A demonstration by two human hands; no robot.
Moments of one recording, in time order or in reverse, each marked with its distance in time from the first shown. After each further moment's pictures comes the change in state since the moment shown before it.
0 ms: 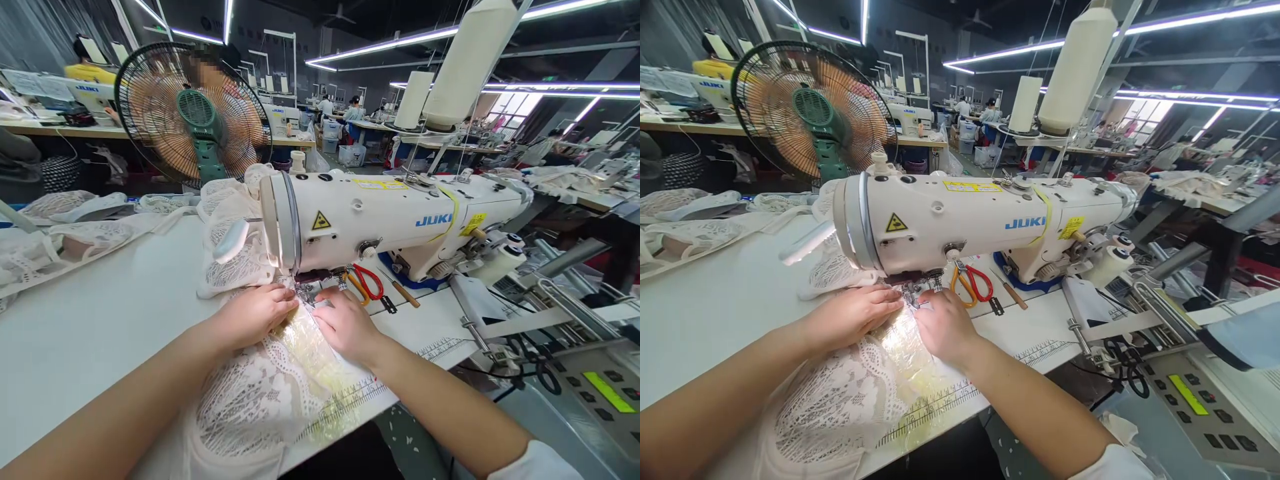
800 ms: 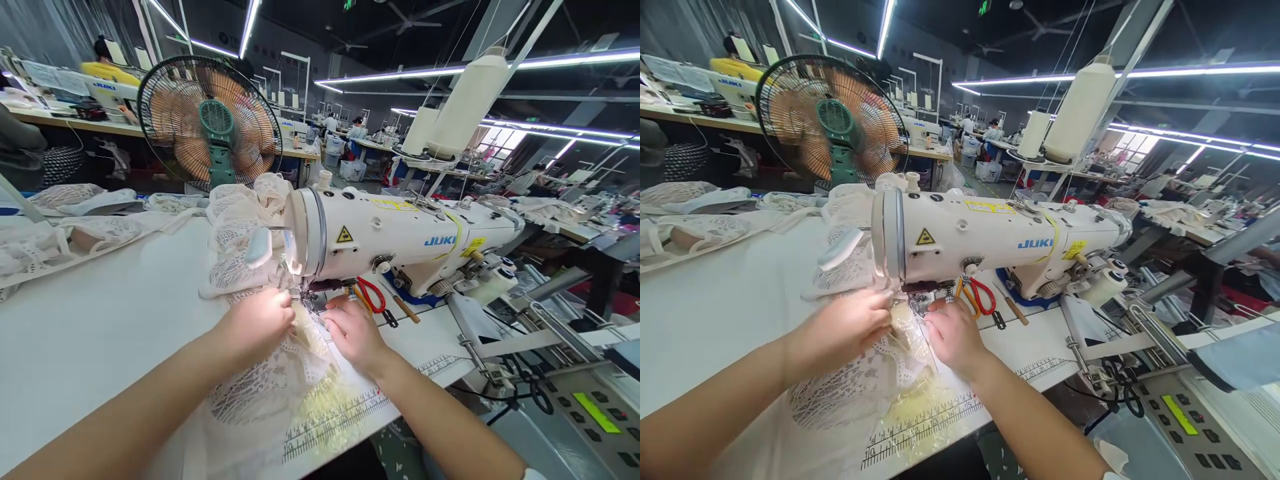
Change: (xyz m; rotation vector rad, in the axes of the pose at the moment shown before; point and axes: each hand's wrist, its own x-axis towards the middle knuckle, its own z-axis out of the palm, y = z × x) left_hand -0.016 0.017 -0.018 -0.066 0.038 -0.103; right_hand 0.003 -0.005 0.001 0.106 0.143 0.071
